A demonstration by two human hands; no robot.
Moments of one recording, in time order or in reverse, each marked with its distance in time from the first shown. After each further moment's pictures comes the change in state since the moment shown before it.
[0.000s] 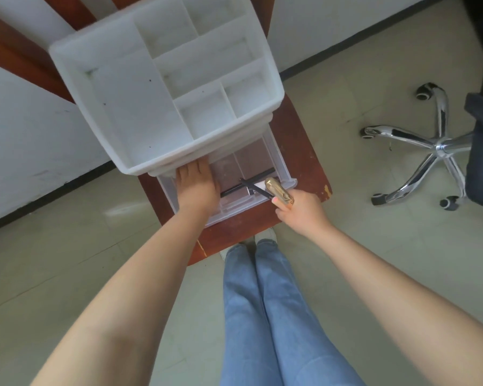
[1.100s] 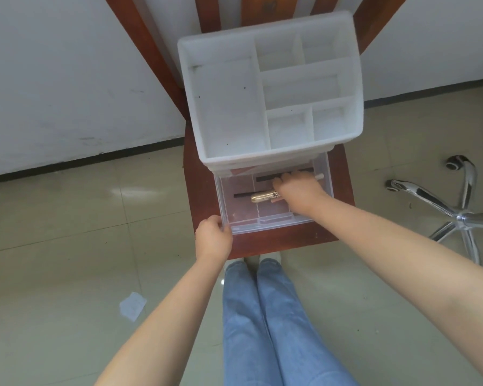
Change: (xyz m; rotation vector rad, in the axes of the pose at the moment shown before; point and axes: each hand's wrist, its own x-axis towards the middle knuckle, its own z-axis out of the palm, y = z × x) left_hand -0.075 -0.043 0.009 -0.710 -0.033 -0.527; right_hand 0.063 -0.090 0.007 -1.169 -0.193 -0.656
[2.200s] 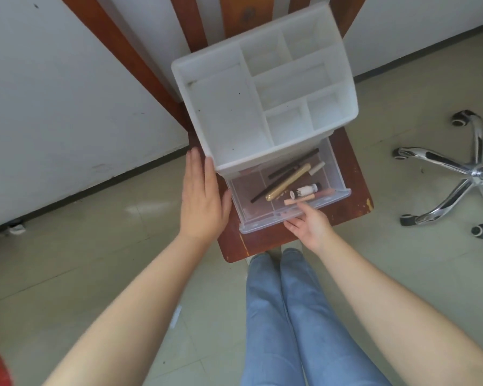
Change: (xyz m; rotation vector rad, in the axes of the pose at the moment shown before) left_hand 0.036 0.006 -0.068 0.506 0.487 1.030; right_hand -0.033 -0.072 0.035 2.662 0.242 1.006
